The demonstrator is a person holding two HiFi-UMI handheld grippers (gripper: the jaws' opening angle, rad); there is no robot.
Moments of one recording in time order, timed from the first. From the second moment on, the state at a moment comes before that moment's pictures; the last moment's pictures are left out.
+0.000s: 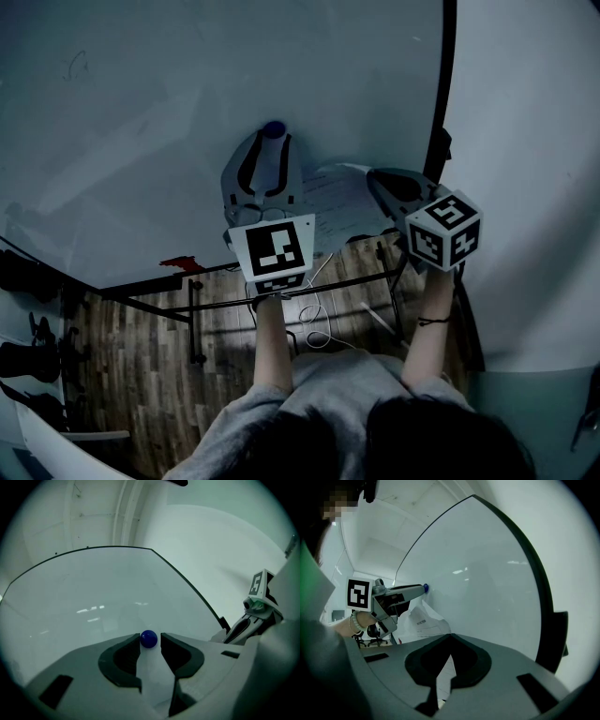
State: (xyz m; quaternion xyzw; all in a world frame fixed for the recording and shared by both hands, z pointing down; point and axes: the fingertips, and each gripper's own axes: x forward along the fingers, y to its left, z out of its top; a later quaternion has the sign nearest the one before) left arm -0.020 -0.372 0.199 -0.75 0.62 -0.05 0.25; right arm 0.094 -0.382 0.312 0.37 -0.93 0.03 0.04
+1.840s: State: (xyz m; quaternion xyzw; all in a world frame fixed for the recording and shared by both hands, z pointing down) left arm -0.075 -0.293 0.304 -0.78 0.62 -0.03 0.04; right arm 0.097 -0.329 0.328 0.38 -0.92 0.02 0.04
